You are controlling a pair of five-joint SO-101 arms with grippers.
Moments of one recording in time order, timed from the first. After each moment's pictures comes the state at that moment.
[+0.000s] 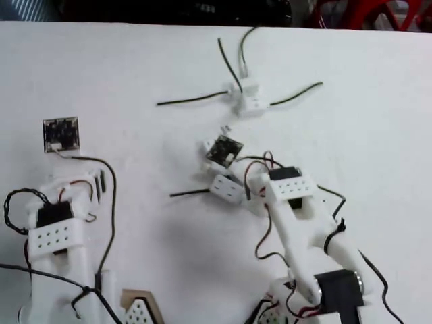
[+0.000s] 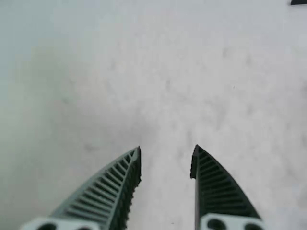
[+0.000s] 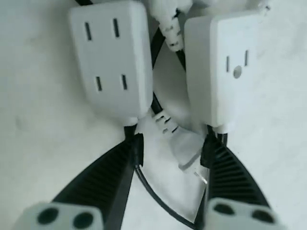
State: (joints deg) left arm -23.6 -47.3 69.4 40.0 -9.5; right arm -13.4 -14.7 51.8 46.5 46.9
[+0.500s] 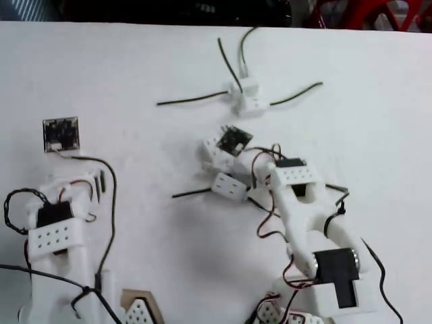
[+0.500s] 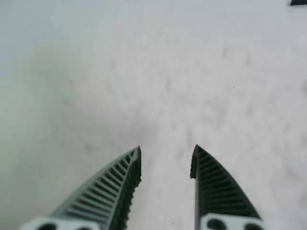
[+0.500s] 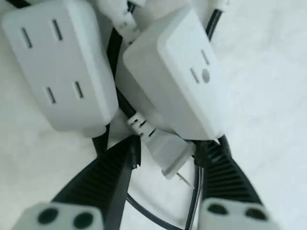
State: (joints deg) left arm -23.6 -47.3 69.4 40.0 -9.5; right arm -9.0 -5.1 46.0 44.5 47.3
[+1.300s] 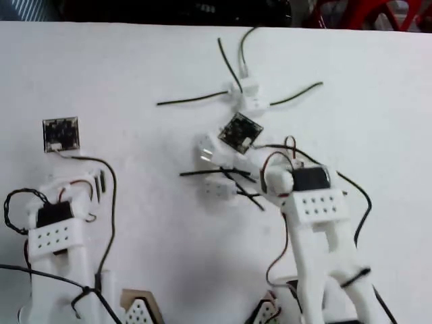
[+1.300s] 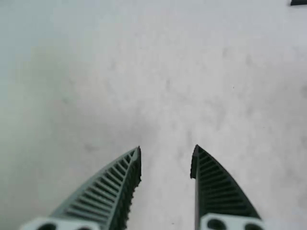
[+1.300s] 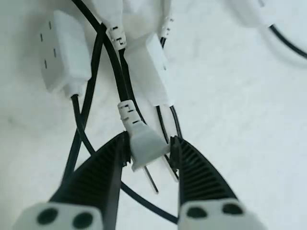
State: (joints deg) left arm -23.6 -47.3 69.4 40.0 -9.5; right arm -10.1 -39.6 45.0 62.9 47.3
